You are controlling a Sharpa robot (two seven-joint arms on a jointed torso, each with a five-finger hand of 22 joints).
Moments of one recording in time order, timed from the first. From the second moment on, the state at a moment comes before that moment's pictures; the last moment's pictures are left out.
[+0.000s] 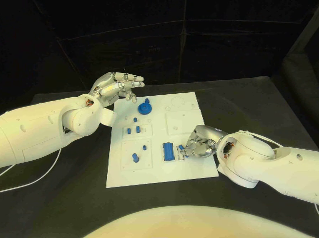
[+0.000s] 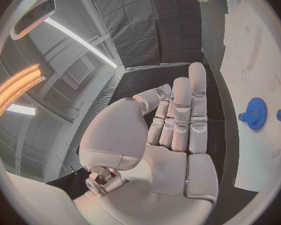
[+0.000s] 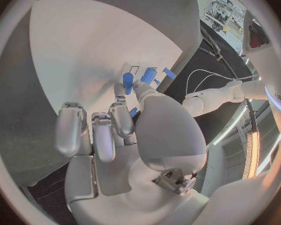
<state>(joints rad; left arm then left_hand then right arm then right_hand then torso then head) 1.21 -0.80 -0.10 1.35 -0.06 -0.05 0.46 1.24 0.01 0.54 -0.20 0.12 0.96 0.19 0.19 0.07 1.02 0.12 0.26 0.07 1.23 0.02 1.05 0.37 0.17 1.25 0.11 0.61 0.53 1.02 -0.90 -0.07 1.86 -1.37 -0.31 -0.58 1.26 -0.09 0.18 0.20 0.27 1.17 0.08 0.13 0.23 1.44 0.02 1.21 1.31 1.47 -0.03 1.57 1.31 0.09 1.42 0.08 1.42 1.19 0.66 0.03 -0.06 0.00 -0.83</state>
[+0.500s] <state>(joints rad) 1.21 -0.80 -0.10 1.35 -0.06 -0.04 0.46 1.24 0.01 0.54 -0.20 0.12 0.96 0.19 0.19 0.07 1.02 0.12 0.26 0.07 1.23 0.02 1.05 0.37 0.17 1.25 0.11 0.61 0.53 1.02 -0.88 -0.07 1.86 -1.37 -0.29 -0.59 1.26 -0.08 0.18 0.21 0.27 1.18 0.07 0.14 0.23 1.45 0.01 1.21 1.31 1.46 -0.03 1.57 1.31 0.09 1.42 0.08 1.42 1.19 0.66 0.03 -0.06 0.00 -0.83</state>
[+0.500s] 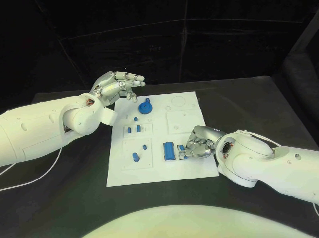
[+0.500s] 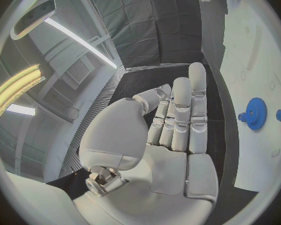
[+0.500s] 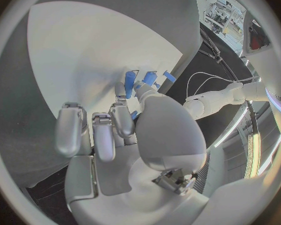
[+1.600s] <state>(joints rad) 1.21 -0.81 -0.10 1.35 -0.06 -0.04 0.46 1.24 0.01 0.54 -0.20 0.12 0.96 0.20 0.20 0.07 1.02 0.12 0.27 0.07 1.23 0.02 1.05 0.36 0.17 1.25 0.11 0.61 0.53 1.02 -0.89 -0.07 1.85 -1.38 -0.32 -0.58 1.15 -0.07 -0.03 0.27 0.15 1.18 0.08 0.14 0.25 1.45 0.01 1.20 1.31 1.47 -0.04 1.57 1.31 0.09 1.42 0.07 1.41 1.18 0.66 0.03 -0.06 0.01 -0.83</state>
